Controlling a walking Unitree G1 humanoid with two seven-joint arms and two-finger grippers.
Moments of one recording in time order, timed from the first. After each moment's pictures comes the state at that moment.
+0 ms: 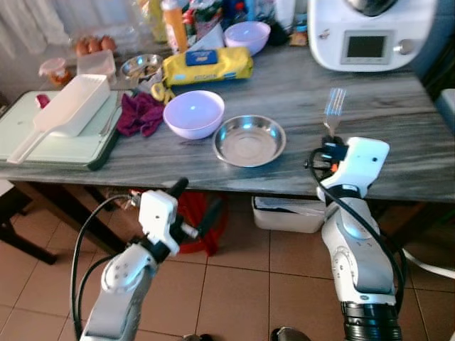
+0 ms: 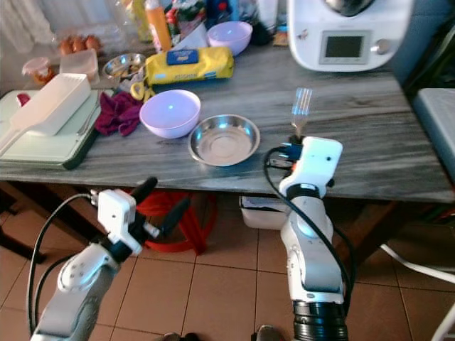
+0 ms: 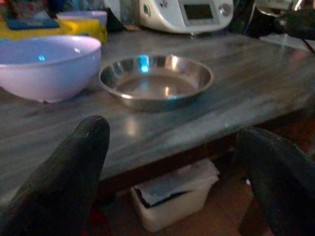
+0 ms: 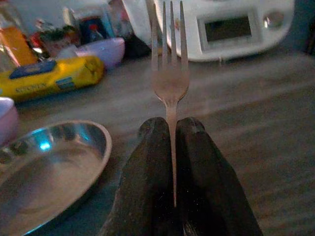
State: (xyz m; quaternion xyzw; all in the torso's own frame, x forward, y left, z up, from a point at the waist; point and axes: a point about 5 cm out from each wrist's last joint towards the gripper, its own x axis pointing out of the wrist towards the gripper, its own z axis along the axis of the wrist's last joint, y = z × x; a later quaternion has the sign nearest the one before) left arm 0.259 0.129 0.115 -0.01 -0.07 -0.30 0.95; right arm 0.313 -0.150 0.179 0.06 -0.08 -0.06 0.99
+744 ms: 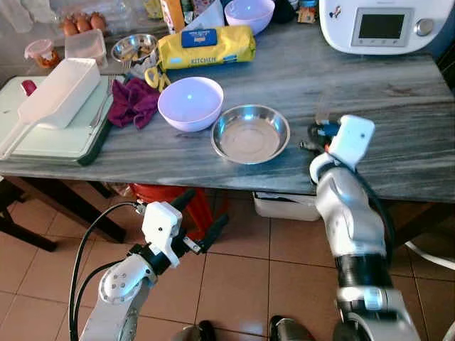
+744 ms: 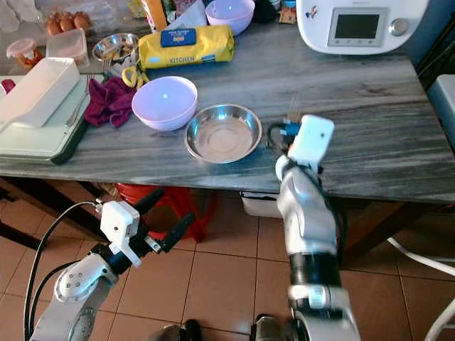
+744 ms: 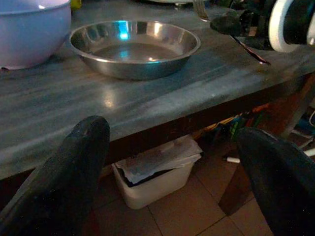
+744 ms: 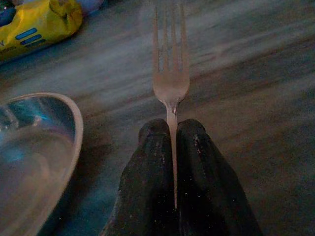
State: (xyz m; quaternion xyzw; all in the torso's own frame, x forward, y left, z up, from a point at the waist) left arm 0.248 0.124 0.111 -0.01 -0.06 -0.33 0.94; right arm 0.365 -0.147 0.186 0.11 0.00 -0.05 0.99
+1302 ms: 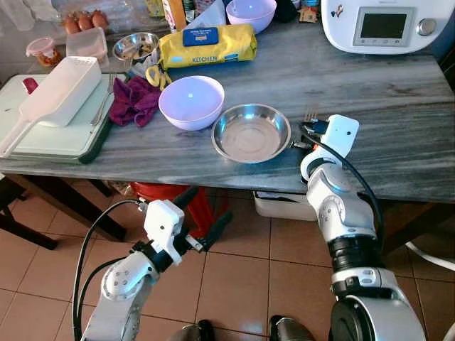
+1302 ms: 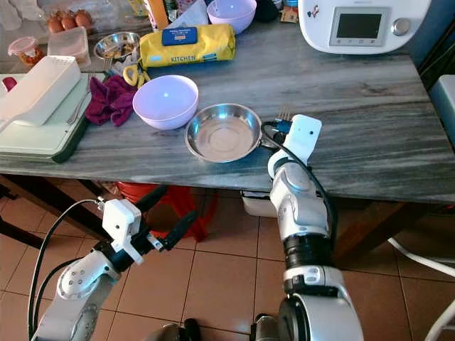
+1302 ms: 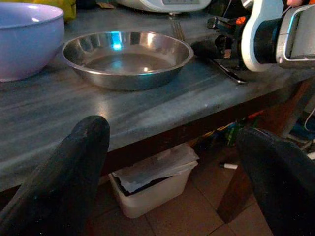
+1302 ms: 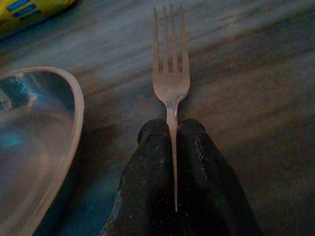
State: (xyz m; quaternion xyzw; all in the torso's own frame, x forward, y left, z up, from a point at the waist) left arm 0.251 0.119 0.116 -0.01 -0.08 -0.35 0.94; right arm 0.380 -0.141 0.177 0.13 0.04 -0.04 0.99
